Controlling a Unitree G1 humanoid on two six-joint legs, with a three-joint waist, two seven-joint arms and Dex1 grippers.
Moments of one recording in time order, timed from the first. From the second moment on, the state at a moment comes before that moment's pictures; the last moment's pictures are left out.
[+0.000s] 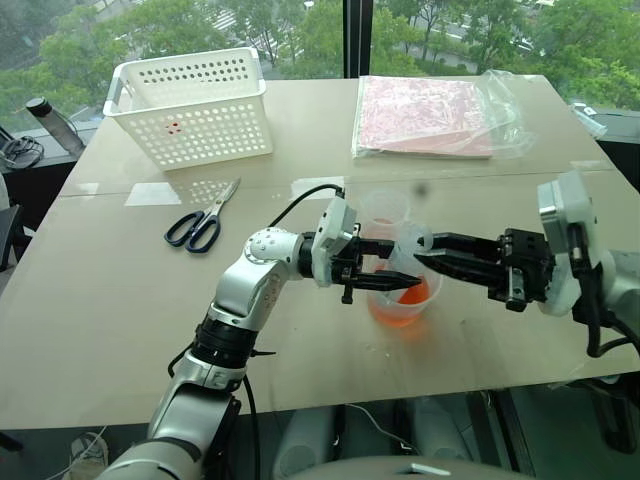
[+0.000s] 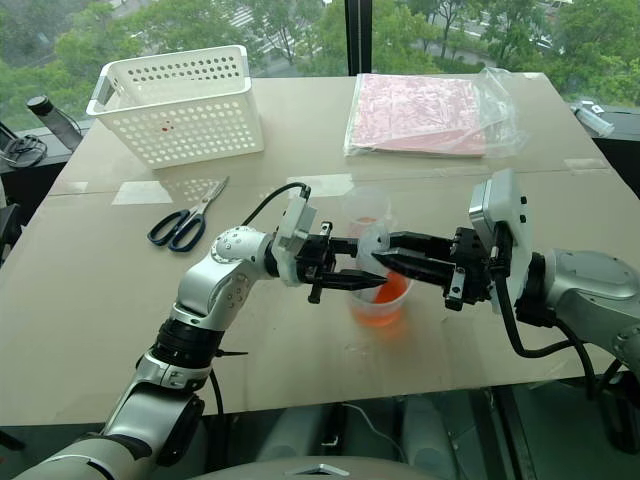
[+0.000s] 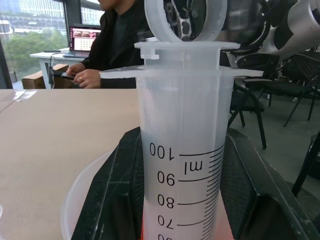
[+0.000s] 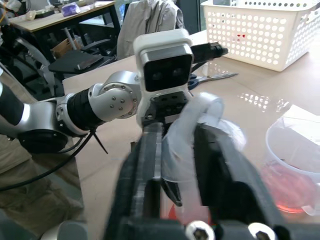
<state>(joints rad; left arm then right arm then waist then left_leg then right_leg) -0.54 0.33 -0.21 -0.05 -0.51 0.32 -1.31 -0.27 -0.97 -0.15 -0.73 1.38 0.76 0.44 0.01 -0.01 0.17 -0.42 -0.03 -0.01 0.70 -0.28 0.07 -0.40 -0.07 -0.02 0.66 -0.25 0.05</state>
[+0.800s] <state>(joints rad) -0.54 0.35 -0.21 -0.05 -0.53 0.34 -1.33 -0.33 -0.91 -0.16 -0.73 1.37 0.78 0.44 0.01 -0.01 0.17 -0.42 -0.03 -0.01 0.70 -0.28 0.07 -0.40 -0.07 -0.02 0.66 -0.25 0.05</state>
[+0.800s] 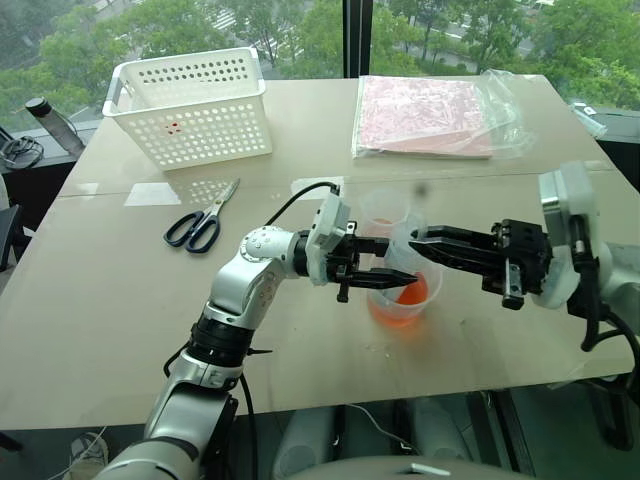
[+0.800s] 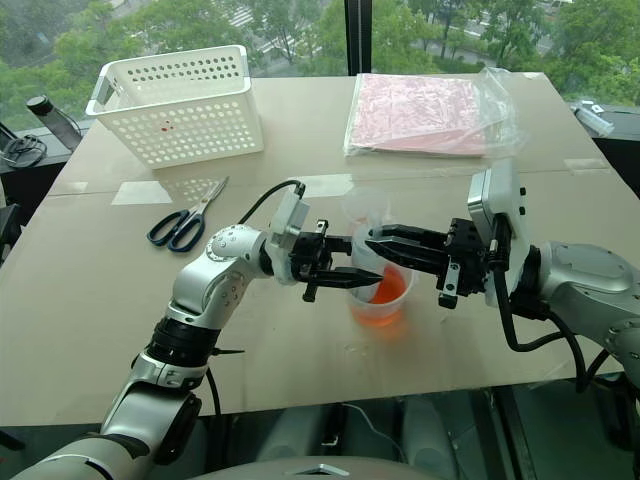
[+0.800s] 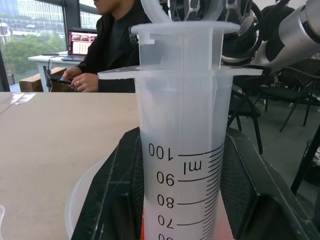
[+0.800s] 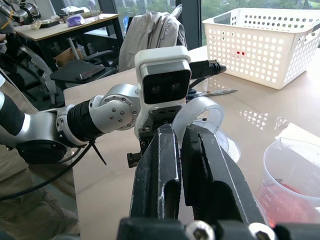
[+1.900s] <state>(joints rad) -0.55 0.34 -0.22 -0.03 -0.53 0.35 -1.32 -0.28 -0.94 -0.28 -0.73 1.25 0.74 0.53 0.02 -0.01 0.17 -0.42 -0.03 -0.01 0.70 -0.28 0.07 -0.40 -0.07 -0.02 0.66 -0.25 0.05</state>
